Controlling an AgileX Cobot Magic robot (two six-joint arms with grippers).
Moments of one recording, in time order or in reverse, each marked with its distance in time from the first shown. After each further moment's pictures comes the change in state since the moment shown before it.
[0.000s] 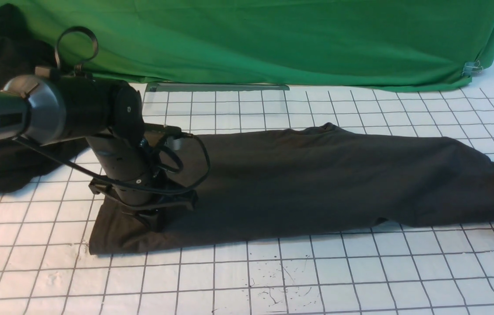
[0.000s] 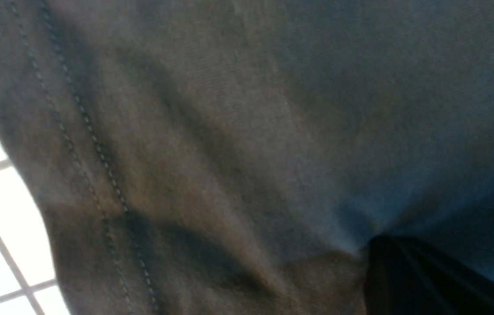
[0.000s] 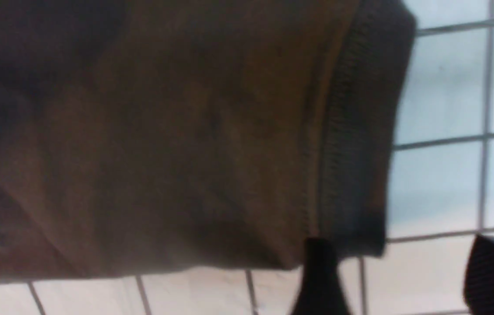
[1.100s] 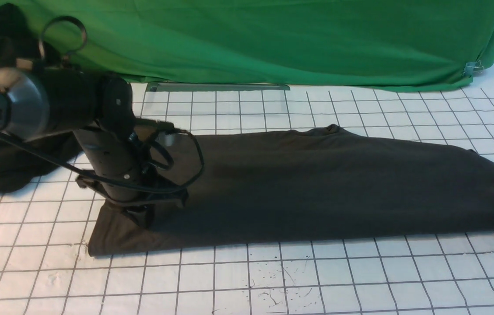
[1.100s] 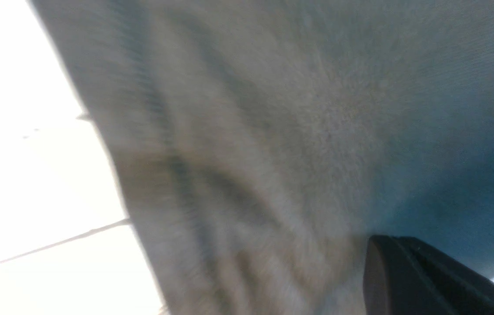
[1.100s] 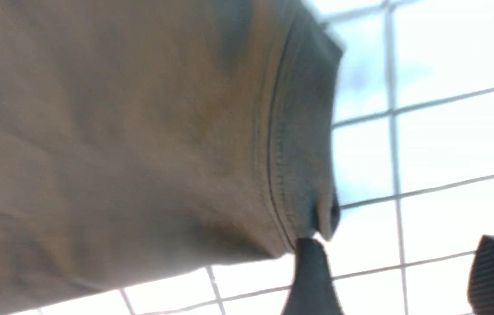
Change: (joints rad) right arm -0.042 -0.034 -0.127 -0.037 0.129 0.069; left arm 0.008 -0.109 0.011 0.050 0.051 -0.003
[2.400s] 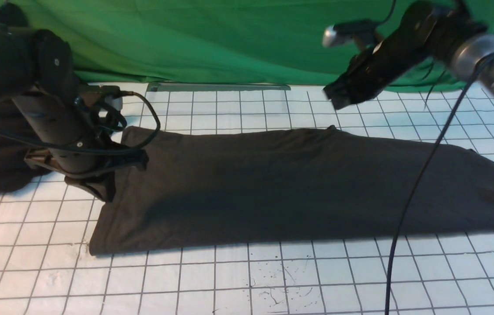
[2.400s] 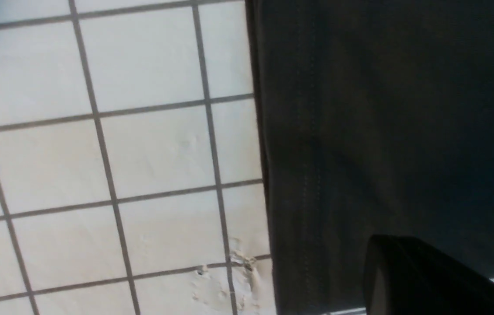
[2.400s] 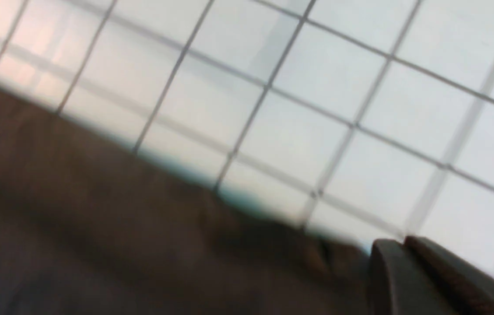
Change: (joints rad) right arm 0.487 0.417 -0.710 0.260 -0.115 -0.251; left arm 0.139 -0.066 -0.045 -0.031 0.072 -0.040
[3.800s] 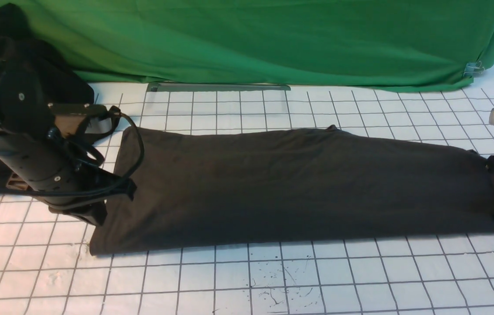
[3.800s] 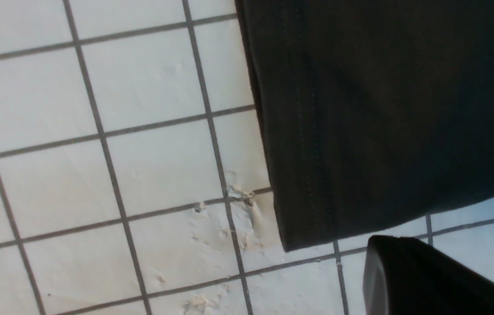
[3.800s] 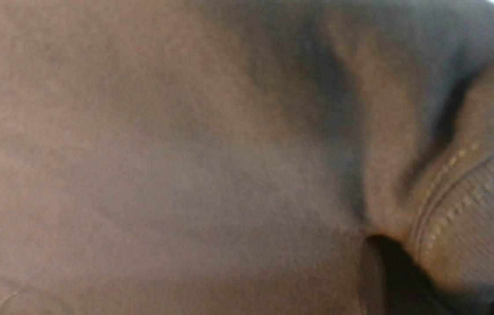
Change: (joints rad) right arm -0.442 -0.321 0.785 -0.176 -0.072 0.118; left arm 0.000 -0.163 0.238 -0.020 -0.115 0.074
